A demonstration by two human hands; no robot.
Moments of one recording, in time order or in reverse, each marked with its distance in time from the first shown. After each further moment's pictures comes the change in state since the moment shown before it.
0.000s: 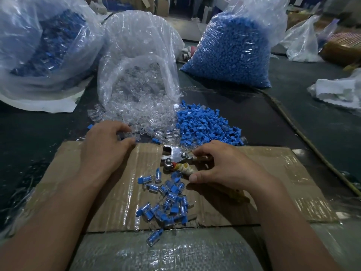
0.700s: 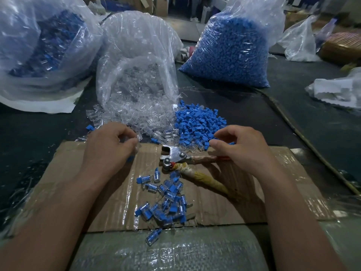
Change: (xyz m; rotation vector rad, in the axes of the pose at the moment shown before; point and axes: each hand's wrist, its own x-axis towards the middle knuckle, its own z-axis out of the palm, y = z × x) left_hand -0.007 0.007 -0.003 -0.091 -0.045 0.038; right_hand 0.002 0.026 -0.015 0.181 0.419 0.096
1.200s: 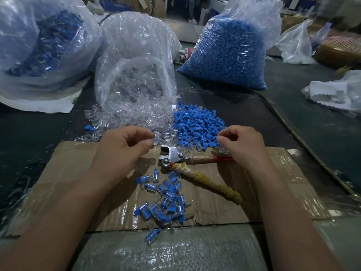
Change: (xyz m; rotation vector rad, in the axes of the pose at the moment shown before) left_hand -0.017 0.022 -0.005 -0.541 -0.177 -0.046; right_hand 0.010 0.011 0.007 0.015 0.080 0.087
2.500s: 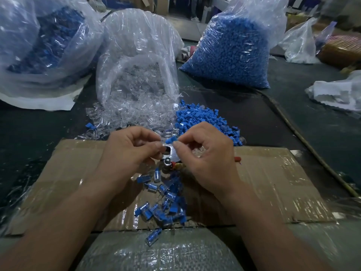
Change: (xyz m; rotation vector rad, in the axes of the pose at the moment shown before) left_hand 0.000 0.002 0.011 -0.268 -0.062 -0.139; right_hand -0.042 -0.064 0.032 0.281 0.156 -0.557
